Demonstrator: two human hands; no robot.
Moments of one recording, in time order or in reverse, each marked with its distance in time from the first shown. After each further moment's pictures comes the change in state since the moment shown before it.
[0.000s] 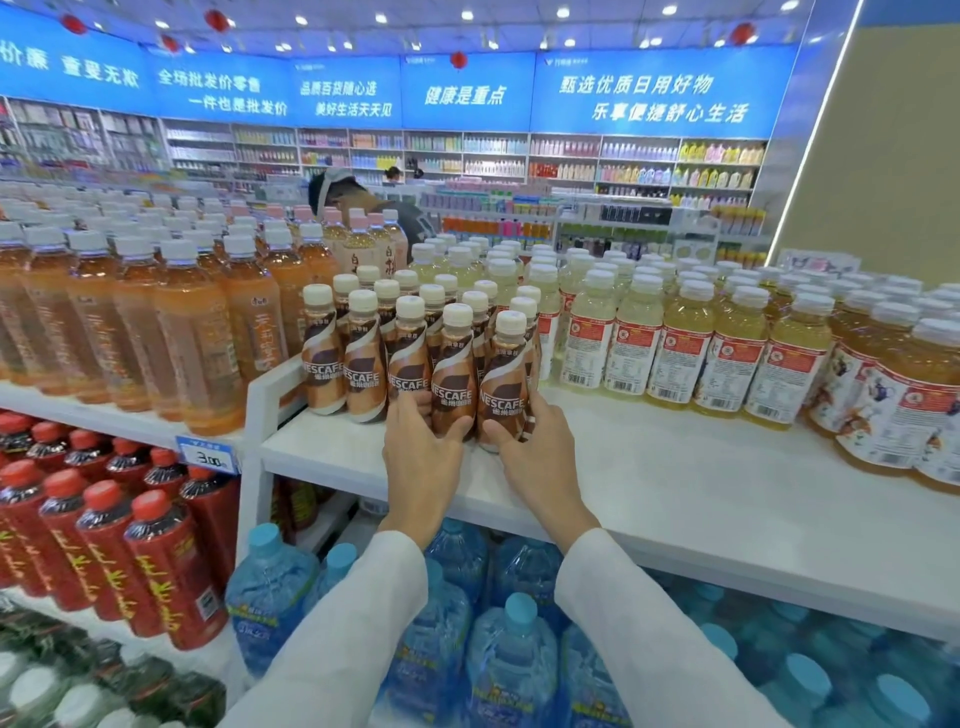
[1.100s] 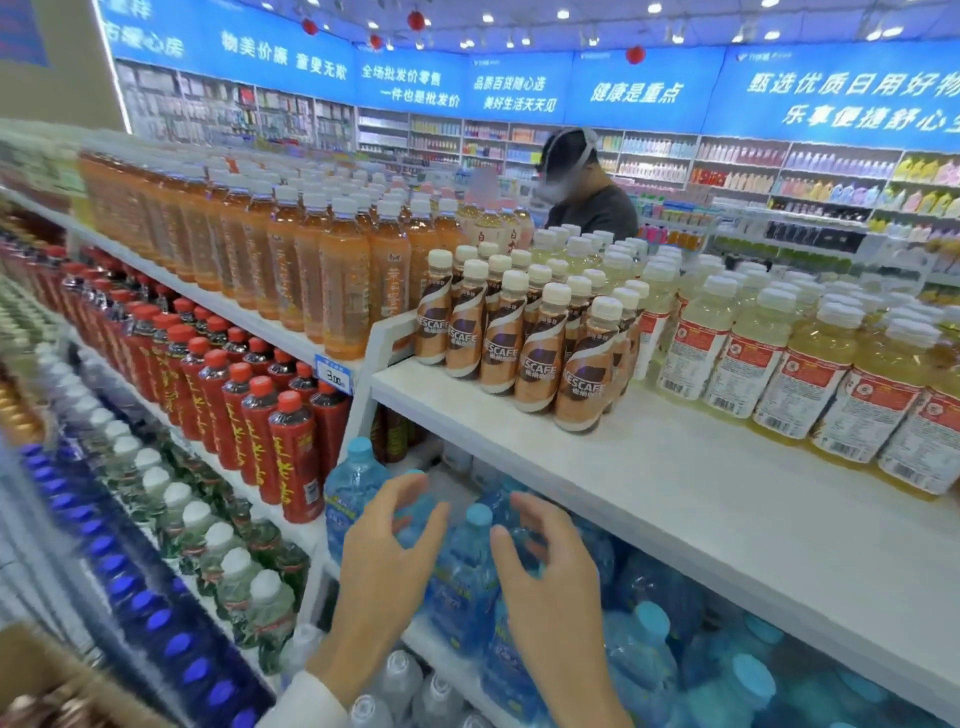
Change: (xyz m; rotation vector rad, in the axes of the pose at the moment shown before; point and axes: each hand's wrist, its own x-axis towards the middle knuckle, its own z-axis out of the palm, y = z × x) left_hand -0.152 -0.032 -0.100 0.001 0.094 -0.105; right_hand -0.159 0.005 -0.023 0.220 -0.324 -0.031
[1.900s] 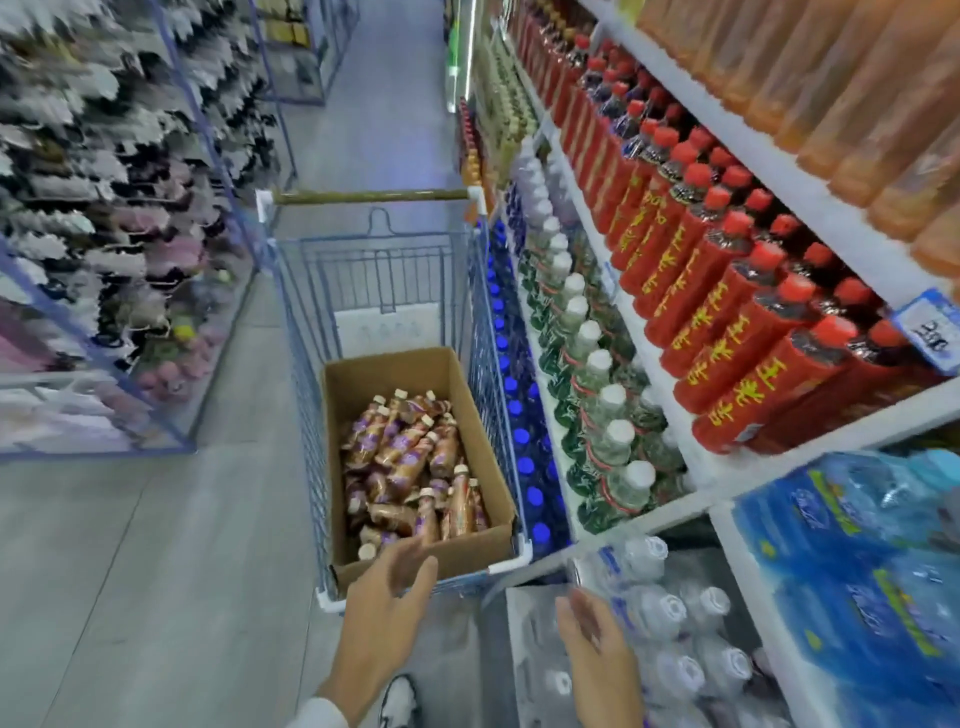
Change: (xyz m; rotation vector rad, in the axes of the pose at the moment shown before) left_hand -0.217 -0.184 -0.269 0.110 0.613 -0.863; right_hand -0.143 0.107 0.270 -0.123 -0.768 0.555
